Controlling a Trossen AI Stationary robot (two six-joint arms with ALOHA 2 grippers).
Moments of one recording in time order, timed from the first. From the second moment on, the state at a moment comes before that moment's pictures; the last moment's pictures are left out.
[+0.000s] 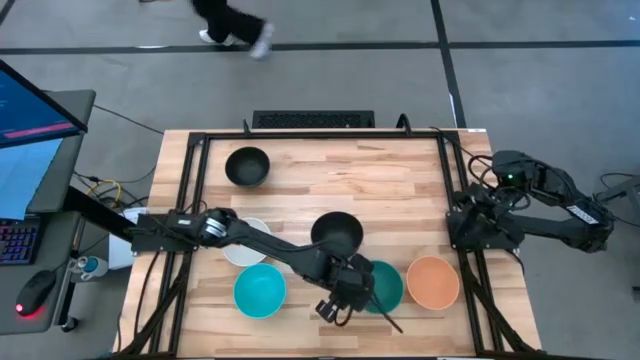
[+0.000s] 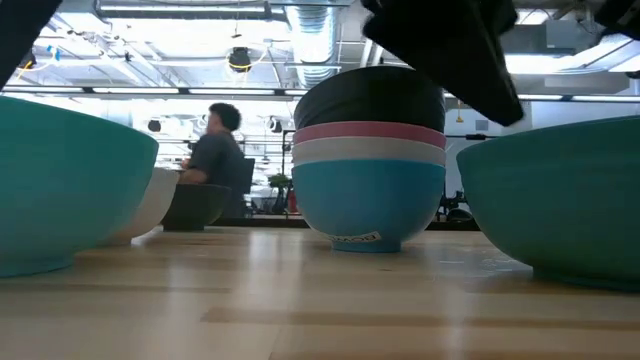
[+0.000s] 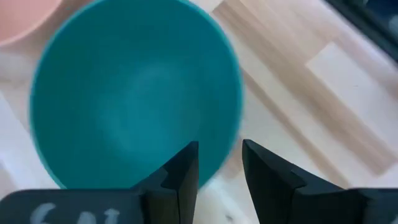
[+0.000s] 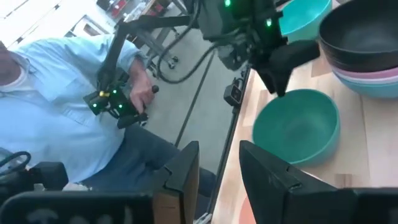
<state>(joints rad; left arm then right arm) -0.36 2.37 2.17 -0.85 0.01 0.38 -0.32 0.36 0.84 -1.05 -1.00 0.23</state>
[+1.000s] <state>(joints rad) -0.37 2.50 2.25 -0.87 -0.09 0.50 -0.33 0.31 0.83 -1.06 -0.99 0.27</state>
